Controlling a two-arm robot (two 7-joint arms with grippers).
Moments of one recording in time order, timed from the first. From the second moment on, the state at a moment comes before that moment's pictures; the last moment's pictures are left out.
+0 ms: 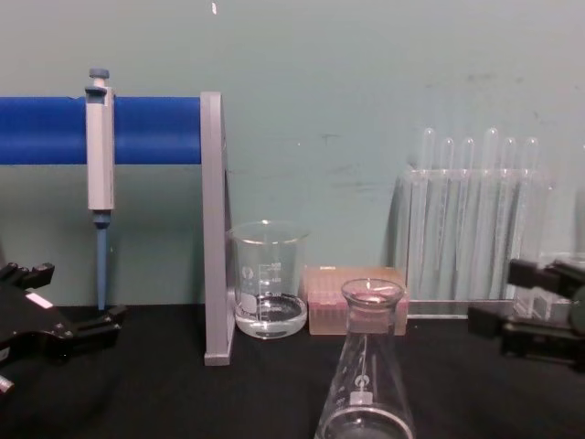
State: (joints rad) left arm -0.20 0.60 0.45 -1.41 -0.25 -0.12 0.03; right arm 0.19 0.60 -0.40 -1.45 0.55 -0.21 0.64
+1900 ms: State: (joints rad) left arm -0.20 0.60 0.45 -1.41 -0.25 -0.12 0.03; right arm 0.47 0.41 -0.57 -1.12 0.54 -0.15 0.82
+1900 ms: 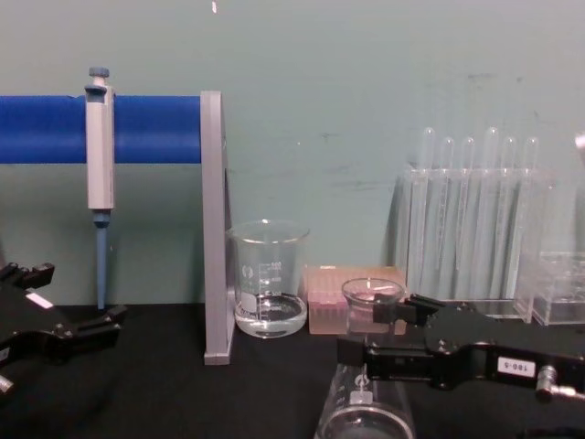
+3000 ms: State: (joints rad) left arm -0.20 0.60 0.45 -1.41 -0.25 -0.12 0.03; right arm 0.47 0.41 -0.57 -1.12 0.55 -0.15 0.82
